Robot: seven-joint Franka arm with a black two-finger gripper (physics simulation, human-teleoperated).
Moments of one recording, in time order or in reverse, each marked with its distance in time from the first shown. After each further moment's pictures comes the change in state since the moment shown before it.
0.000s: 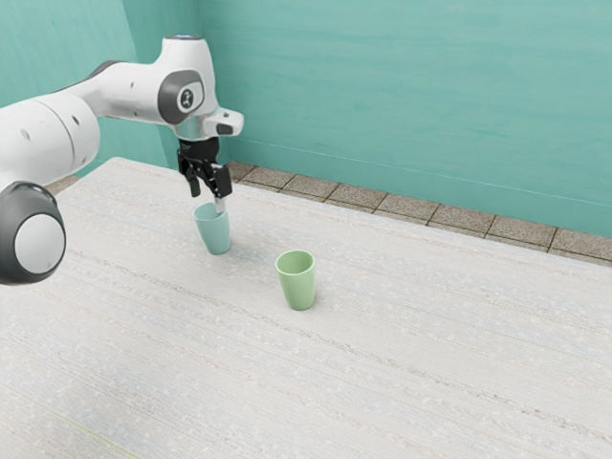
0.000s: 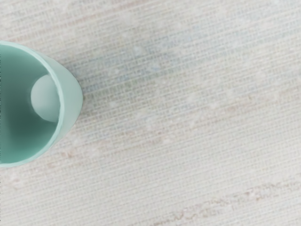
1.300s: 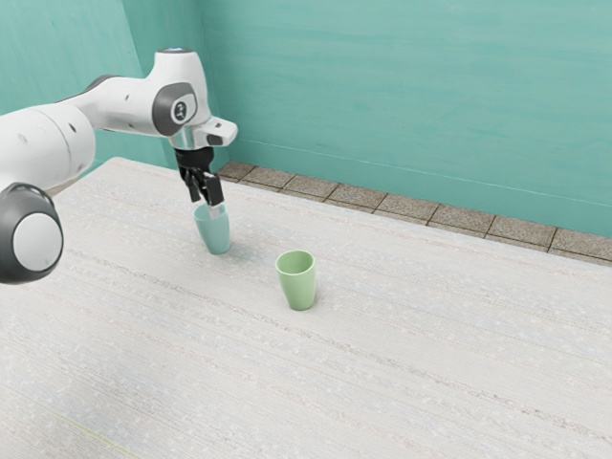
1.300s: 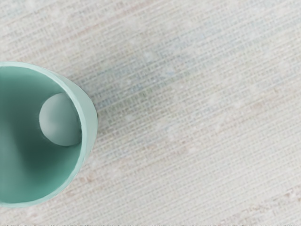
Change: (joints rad) arm 0.069 0.046 -0.061 0.000 0.033 0.065 0.148
